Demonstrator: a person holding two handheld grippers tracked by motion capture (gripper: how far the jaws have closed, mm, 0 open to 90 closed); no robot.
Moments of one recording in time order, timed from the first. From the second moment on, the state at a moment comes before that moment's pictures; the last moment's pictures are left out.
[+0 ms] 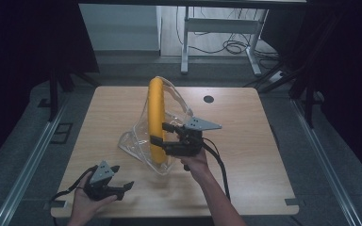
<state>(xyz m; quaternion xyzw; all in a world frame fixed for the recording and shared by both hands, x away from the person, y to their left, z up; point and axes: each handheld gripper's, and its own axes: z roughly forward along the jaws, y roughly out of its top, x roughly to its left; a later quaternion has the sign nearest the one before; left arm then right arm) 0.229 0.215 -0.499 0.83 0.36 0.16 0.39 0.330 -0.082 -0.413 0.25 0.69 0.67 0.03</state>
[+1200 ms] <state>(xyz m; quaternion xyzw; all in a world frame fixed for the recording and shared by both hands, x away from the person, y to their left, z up) 0.231 0.213 -0.500 0.83 0.37 0.15 0.39 0.312 -0.185 -0.445 0.29 0.70 0.64 0.07</state>
